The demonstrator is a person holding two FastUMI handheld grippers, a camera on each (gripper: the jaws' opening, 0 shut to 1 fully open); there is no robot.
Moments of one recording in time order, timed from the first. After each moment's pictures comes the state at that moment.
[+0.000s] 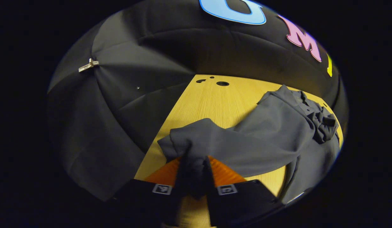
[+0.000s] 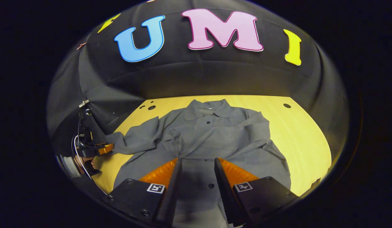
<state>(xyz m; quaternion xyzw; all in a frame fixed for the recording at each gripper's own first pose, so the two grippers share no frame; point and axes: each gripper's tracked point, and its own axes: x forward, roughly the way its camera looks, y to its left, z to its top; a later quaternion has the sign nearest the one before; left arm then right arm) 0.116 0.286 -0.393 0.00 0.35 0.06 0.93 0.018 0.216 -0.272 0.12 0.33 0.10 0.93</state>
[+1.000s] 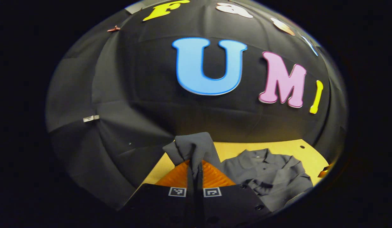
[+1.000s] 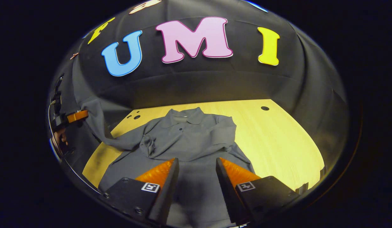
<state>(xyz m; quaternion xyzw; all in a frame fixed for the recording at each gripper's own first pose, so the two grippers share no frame) 0.134 0.143 -0.132 -0.03 0.12 0.02 0.99 -0.003 0.098 -0.268 0.13 0.30 0.06 0.94</state>
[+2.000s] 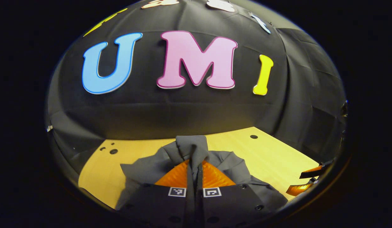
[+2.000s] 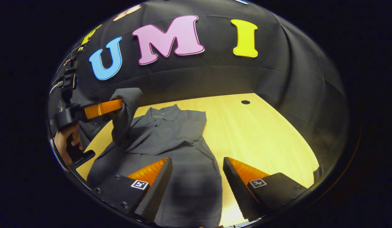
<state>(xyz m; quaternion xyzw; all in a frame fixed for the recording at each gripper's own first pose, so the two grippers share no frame) 0.158 -0.189 -0.195 0.01 0.16 -0.15 0.98 -0.017 -0.011 -0.316 0.14 0.31 0.03 0.94</state>
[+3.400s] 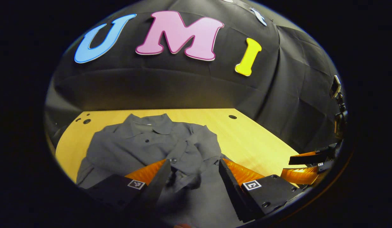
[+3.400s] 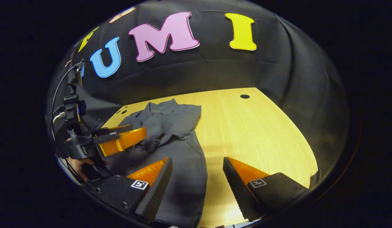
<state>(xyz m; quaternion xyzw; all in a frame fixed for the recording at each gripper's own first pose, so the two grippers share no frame) 0.095 -0.240 -0.263 -0.04 0.23 -0.21 0.95 -0.030 -0.032 -0.324 0.14 0.33 0.07 0.93</state>
